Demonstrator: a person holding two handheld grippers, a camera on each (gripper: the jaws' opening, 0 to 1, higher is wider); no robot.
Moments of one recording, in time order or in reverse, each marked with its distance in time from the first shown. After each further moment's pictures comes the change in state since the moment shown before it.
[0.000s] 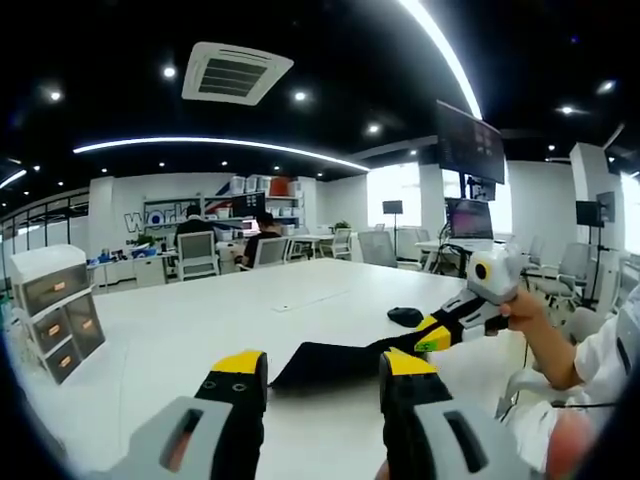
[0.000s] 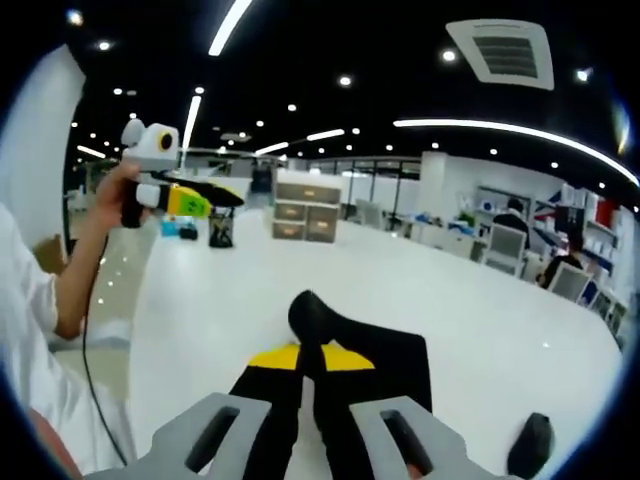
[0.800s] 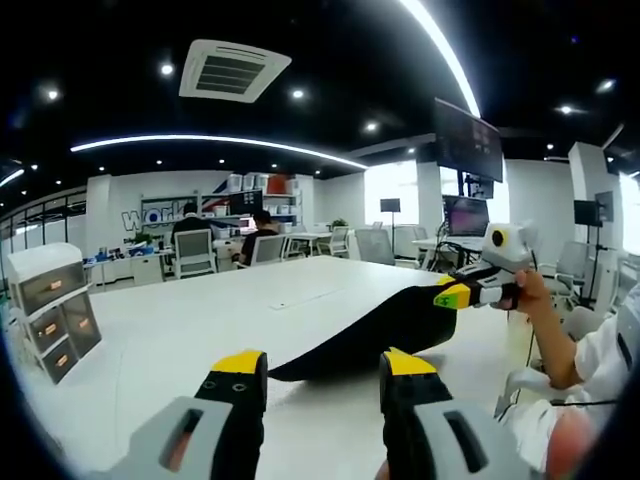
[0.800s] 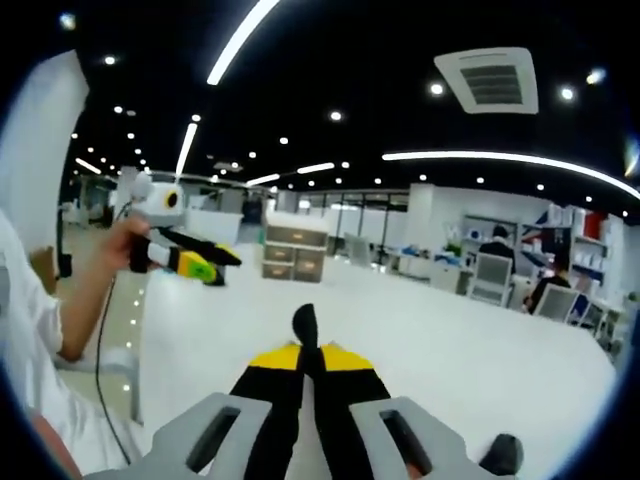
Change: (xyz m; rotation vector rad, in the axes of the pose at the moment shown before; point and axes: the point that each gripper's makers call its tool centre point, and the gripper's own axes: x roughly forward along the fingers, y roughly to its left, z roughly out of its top) left arm 0.004 -0.001 -0.002 -0.001 0.008 -0.010; right arm -0.040 -0.009 0.047 -0.015 -0.140 -0.049
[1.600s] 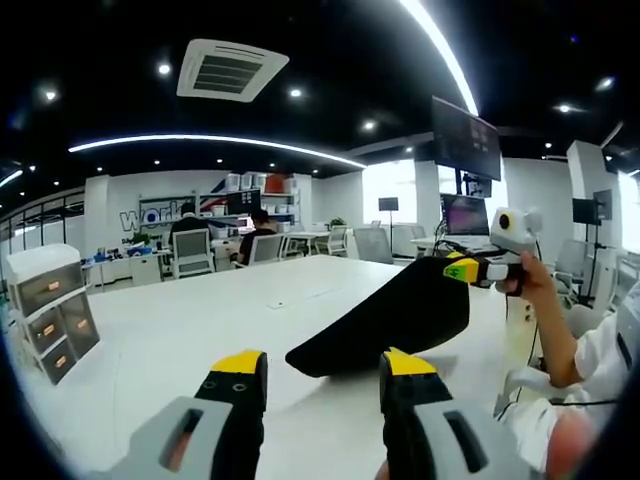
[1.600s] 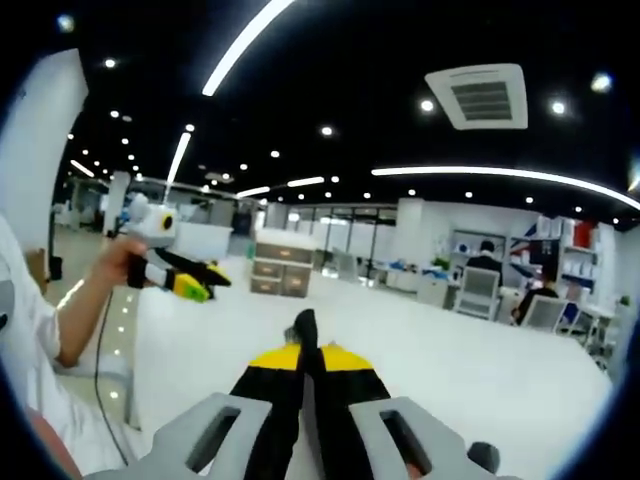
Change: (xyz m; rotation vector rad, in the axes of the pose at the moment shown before) left arm 0.002 -0.002 -0.002 0.004 0.007 -0.007; right arm -0.024 -0.014 0.021 -0.017 -0.058 -0.051
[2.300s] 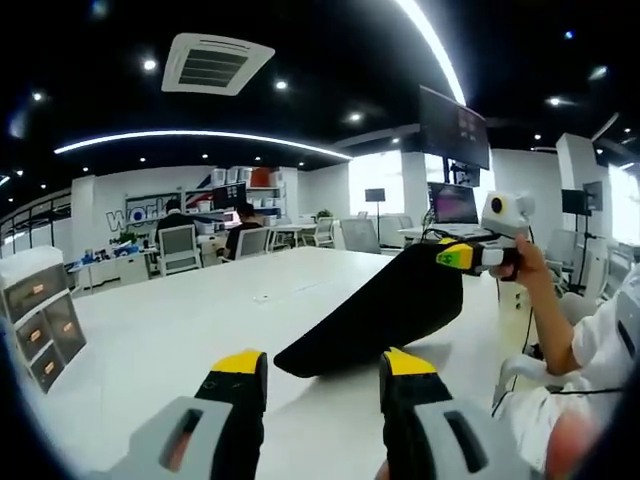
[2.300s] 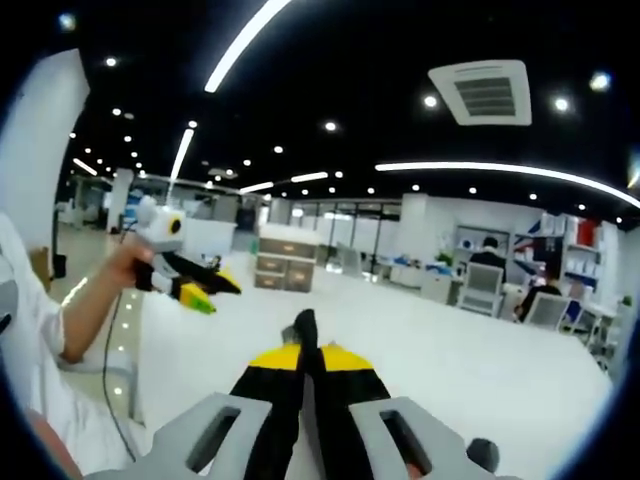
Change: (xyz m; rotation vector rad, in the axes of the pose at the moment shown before) left arm 0.021 -0.021 -0.014 0.043 0.039 -0.078; right arm -0.004 0.000 -0.004 0.001 0.025 0.021
